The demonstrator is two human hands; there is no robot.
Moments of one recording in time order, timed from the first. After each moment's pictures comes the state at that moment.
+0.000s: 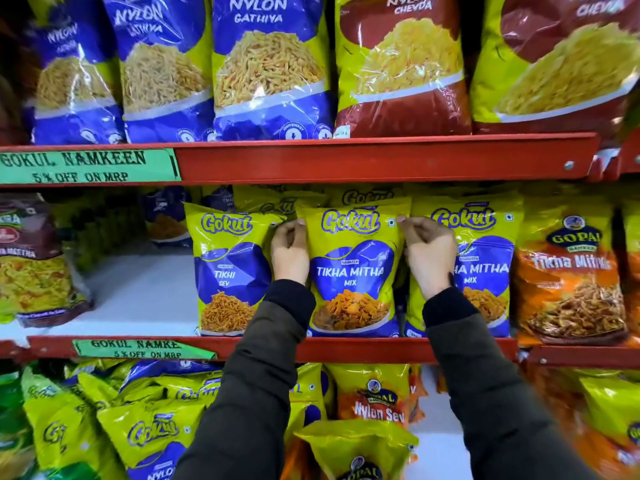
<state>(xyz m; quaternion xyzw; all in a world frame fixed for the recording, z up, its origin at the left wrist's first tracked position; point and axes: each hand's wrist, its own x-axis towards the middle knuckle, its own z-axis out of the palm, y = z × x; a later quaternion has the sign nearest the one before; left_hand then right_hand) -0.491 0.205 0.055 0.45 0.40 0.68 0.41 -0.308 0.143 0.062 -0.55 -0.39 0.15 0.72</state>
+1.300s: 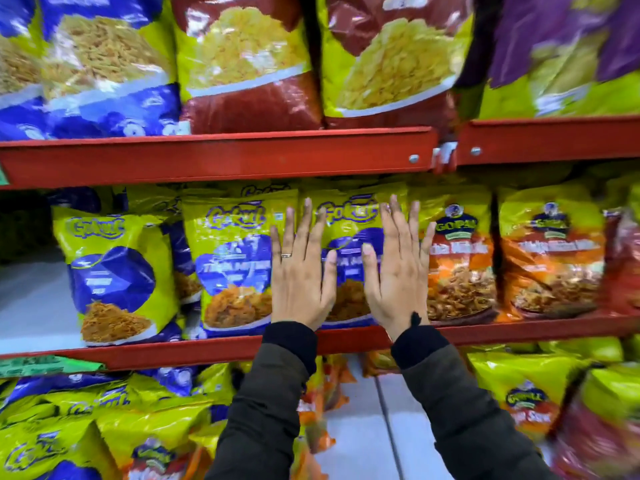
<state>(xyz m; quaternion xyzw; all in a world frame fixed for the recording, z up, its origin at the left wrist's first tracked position) -0.337 0.101 0.027 0.79 0.39 0.46 -0.07 -0.196 0.051 0.029 -0.63 -0.58 -0.24 0.46</state>
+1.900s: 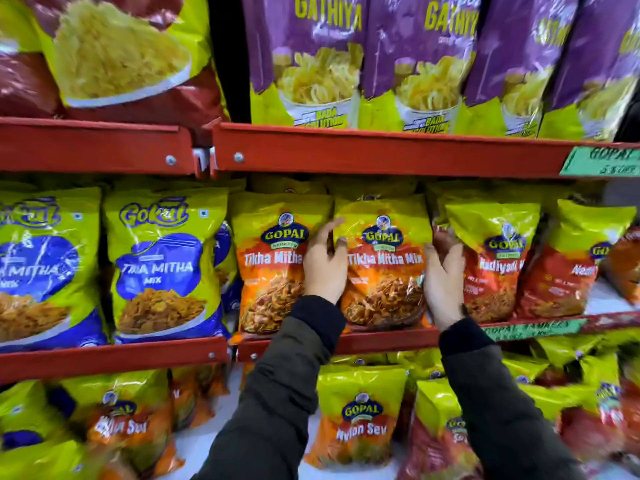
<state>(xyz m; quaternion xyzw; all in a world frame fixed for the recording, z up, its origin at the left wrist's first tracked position) -0.017 0.041 0.040 0.65 0.36 0.54 0.39 0.145 -0.031 0.028 -0.66 -0.36 0.08 0.65</state>
